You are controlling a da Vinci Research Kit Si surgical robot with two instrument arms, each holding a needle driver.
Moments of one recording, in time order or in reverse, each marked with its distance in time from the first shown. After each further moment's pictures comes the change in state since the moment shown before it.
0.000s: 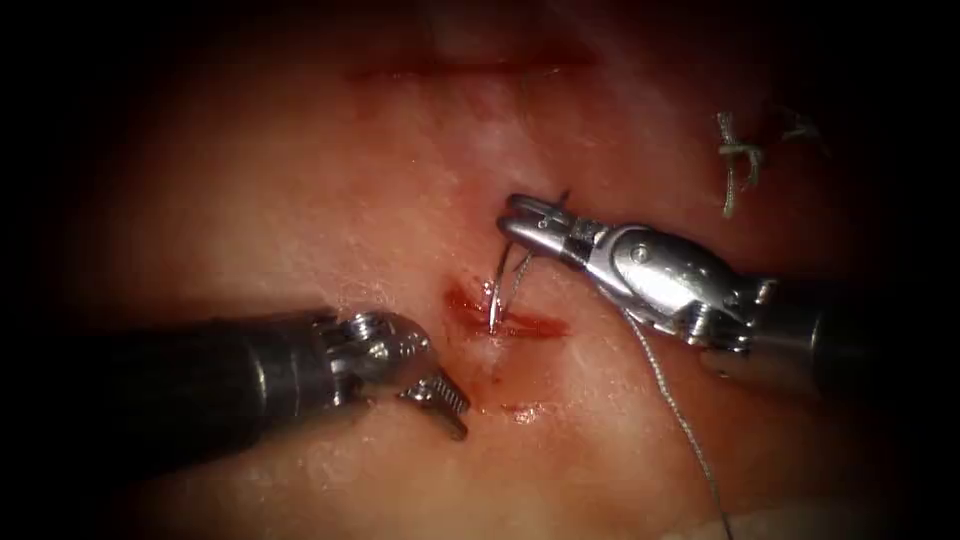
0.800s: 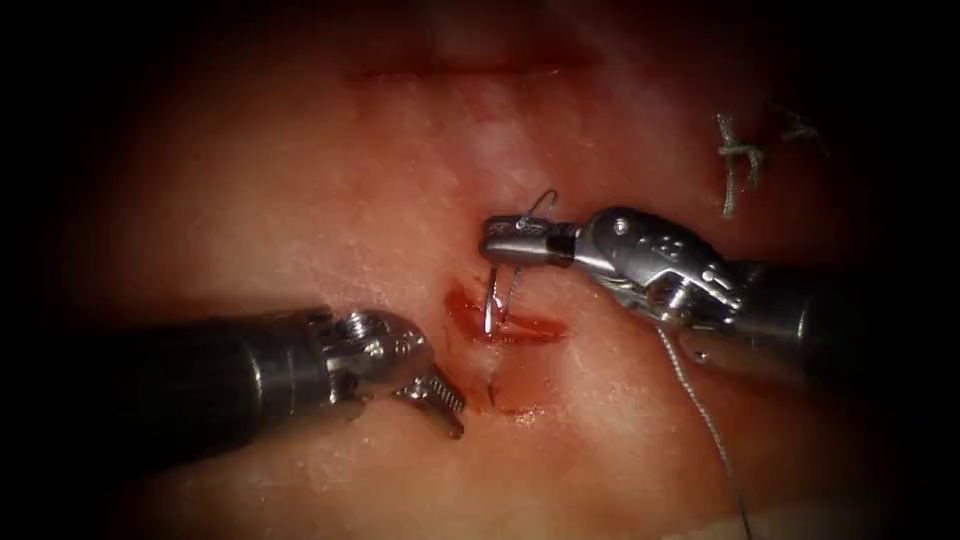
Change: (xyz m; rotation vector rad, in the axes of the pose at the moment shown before) right arm -0.001 -0.001 0.001 0.309 -0.173 0.339; left arm 0.000 0.000 0.000 -0.003 -0.004 0.003
